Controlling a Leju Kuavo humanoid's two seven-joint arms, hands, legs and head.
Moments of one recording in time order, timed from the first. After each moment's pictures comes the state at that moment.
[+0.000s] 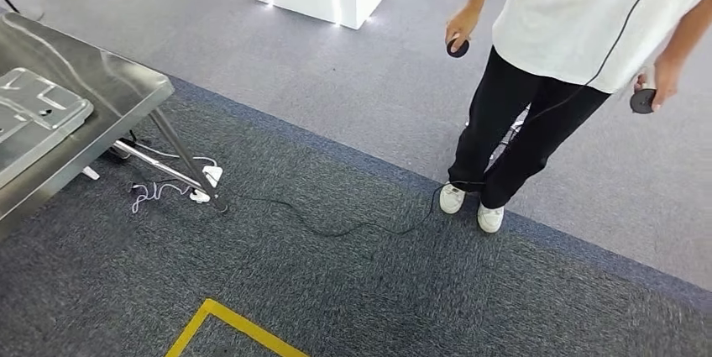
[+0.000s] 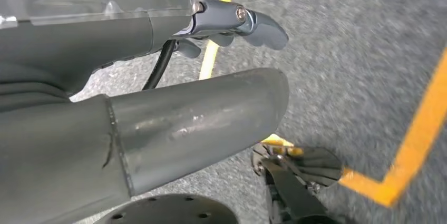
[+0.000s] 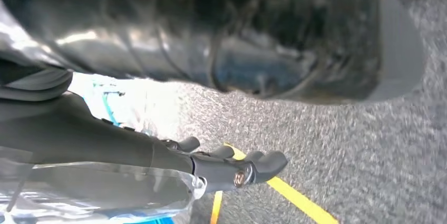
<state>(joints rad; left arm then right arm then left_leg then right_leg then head) -0.05 -0.16 0.75 -0.21 -0.83 0.15 -0.02 -0.04 0.12 -0.41 -0.19 0.57 -0.23 0.21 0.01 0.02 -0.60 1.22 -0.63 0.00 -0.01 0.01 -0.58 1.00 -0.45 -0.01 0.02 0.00</state>
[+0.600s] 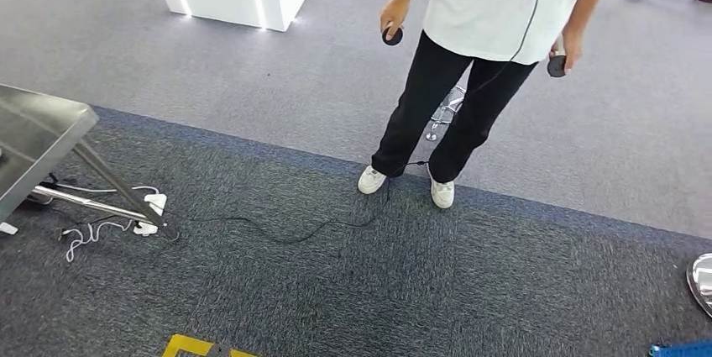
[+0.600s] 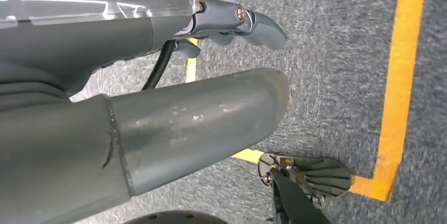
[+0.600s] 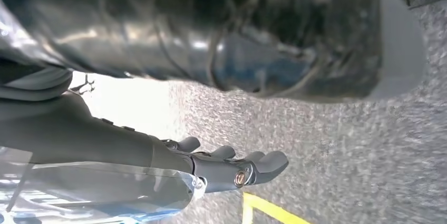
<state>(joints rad) -0.05 -0.16 0.75 -0.21 -0.83 0.14 -0.03 -0.03 0.12 -0.42 -0.19 0.57 -0.23 0.20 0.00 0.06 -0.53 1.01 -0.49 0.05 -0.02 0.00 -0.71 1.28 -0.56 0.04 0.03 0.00</state>
